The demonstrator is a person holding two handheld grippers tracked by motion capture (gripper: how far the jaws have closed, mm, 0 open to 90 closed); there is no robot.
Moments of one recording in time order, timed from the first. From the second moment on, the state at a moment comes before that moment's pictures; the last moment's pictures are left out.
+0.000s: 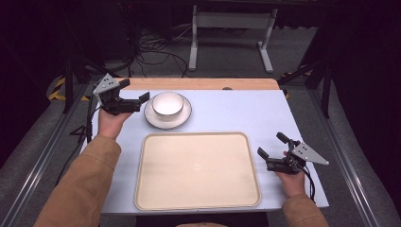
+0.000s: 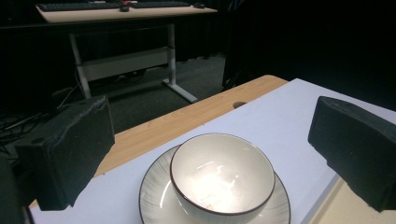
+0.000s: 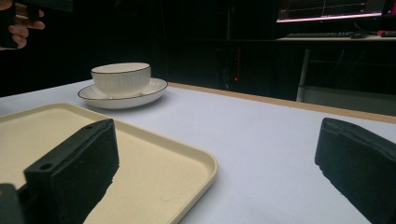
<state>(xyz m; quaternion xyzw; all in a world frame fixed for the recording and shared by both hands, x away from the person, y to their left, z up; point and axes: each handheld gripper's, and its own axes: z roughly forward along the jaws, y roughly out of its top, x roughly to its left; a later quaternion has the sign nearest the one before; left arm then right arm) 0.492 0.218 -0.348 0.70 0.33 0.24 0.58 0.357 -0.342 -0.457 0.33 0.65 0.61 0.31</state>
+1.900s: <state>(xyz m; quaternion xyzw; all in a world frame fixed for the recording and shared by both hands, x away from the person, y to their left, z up) 0.558 0.182 -0.398 0.76 0.50 0.12 0.40 0.358 -0.344 -0.458 0.34 0.65 0.62 0.29</state>
